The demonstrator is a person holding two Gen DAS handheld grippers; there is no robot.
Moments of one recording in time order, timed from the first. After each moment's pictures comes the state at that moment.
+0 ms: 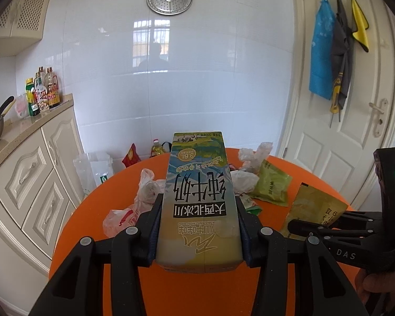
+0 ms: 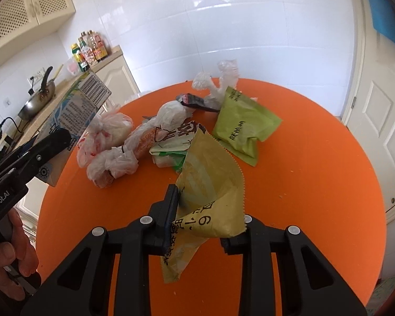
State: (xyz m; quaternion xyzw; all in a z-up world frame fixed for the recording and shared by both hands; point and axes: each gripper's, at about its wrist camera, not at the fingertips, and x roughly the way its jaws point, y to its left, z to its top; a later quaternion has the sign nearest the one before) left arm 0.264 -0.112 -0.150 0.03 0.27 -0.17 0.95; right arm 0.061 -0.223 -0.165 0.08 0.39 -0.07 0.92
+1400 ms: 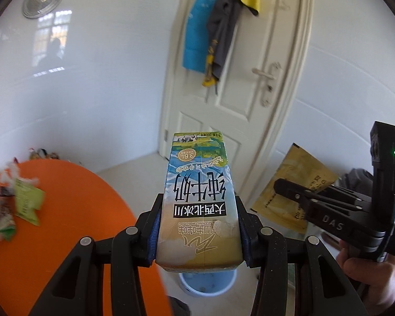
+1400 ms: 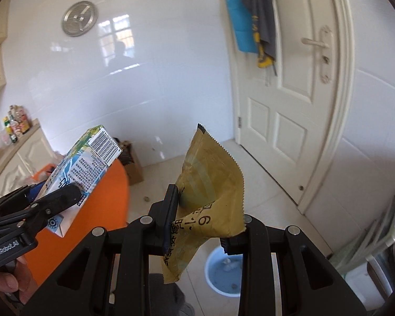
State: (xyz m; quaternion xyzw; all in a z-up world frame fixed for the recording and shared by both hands) left arm 0.169 -0.318 -0.137 0.04 0.32 -0.43 0.84; right arm -0.218 -0.427 -0.055 0.10 0.26 -0.33 0.90
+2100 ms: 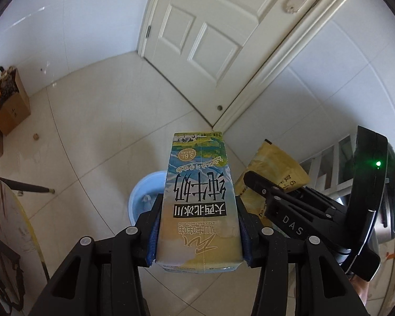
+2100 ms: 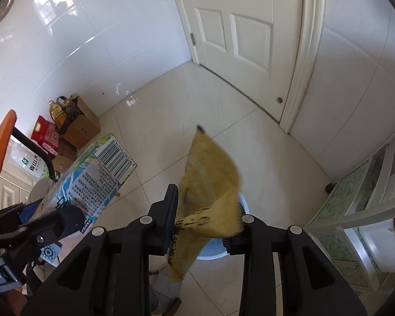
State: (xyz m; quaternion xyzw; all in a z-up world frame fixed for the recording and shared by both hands) left arm 0.295 -0.448 -0.276 0.07 0.56 -0.42 0.71; right arm -0.235 -0.589 -0.228 0.25 0.40 -0.37 0.80
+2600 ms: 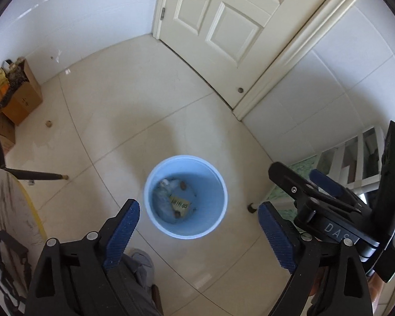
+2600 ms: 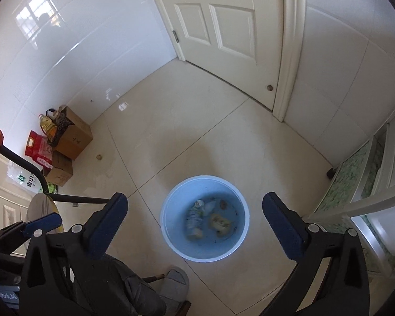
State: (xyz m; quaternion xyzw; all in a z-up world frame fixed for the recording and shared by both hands) left arm 0.327 -0.490 -0.283 0.13 0.58 -0.37 0.72; right arm -0.242 -0.607 -0.239 0.27 0.39 -0.41 0.78
